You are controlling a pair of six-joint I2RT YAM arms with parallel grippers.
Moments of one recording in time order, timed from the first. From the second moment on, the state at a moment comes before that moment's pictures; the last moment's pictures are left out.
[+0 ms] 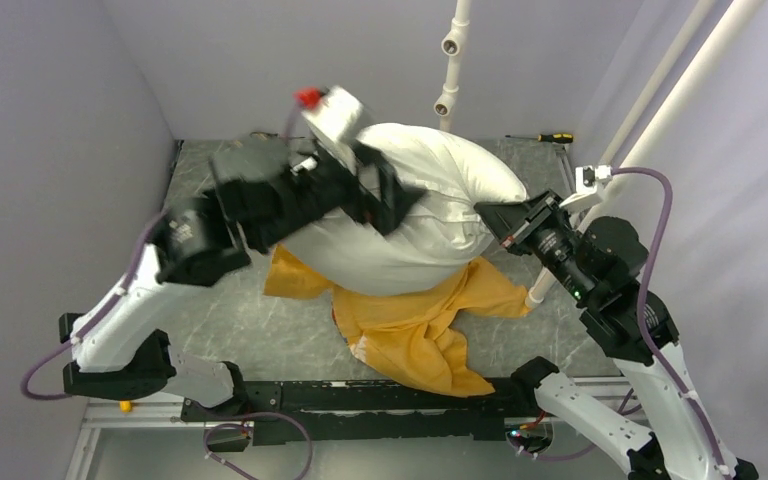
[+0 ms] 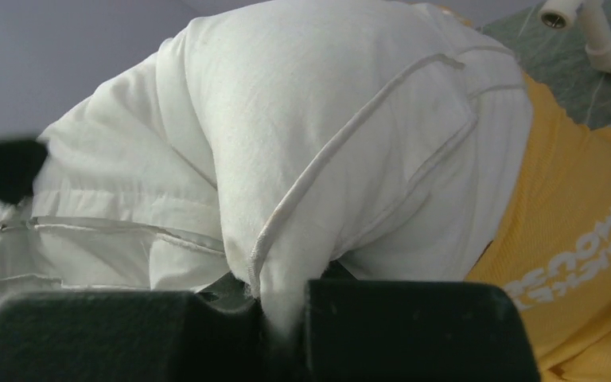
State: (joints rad) left arm -1.24 1.39 2.02 -0.66 -0.23 -0.16; right arm 0.53 0.72 1.21 -0.55 0.03 0.84
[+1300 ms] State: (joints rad) left arm -0.28 1.34 1.50 -0.65 0.85 -0.49; right arm 0.53 0.72 1.28 -0.73 0.18 0.73
